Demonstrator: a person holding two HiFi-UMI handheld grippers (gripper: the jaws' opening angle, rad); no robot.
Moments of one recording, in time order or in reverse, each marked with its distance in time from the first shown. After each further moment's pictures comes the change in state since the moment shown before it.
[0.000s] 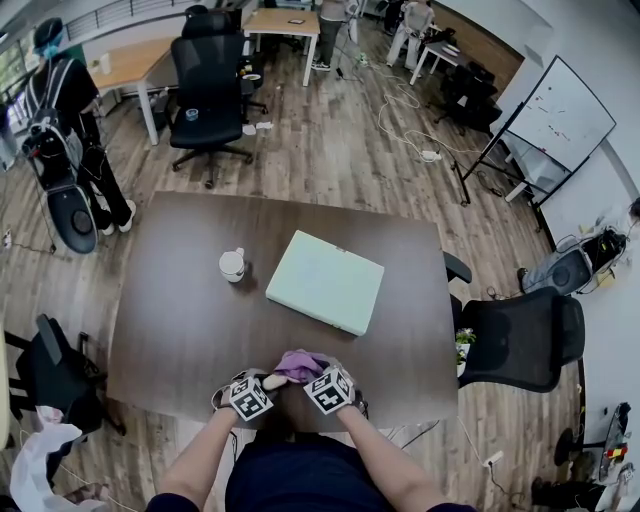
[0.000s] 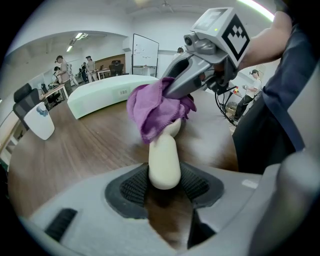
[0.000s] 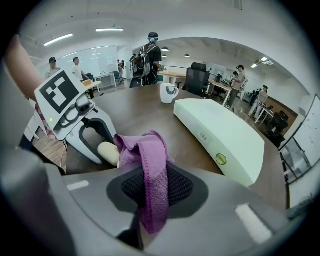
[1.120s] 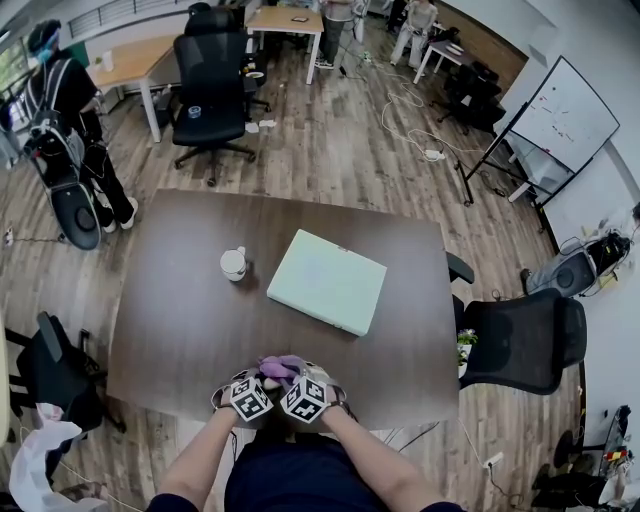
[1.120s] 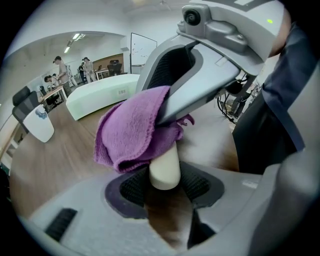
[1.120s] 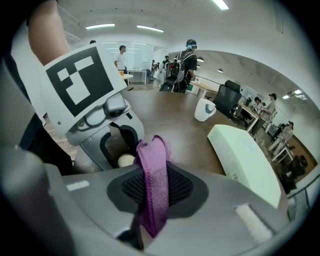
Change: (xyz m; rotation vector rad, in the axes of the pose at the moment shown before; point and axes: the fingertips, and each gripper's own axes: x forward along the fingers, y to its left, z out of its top) left arm 0.002 0.001 0.003 0.023 0.017 0.011; right arm 0.017 0.070 0.042 -0.349 -0.067 0.134
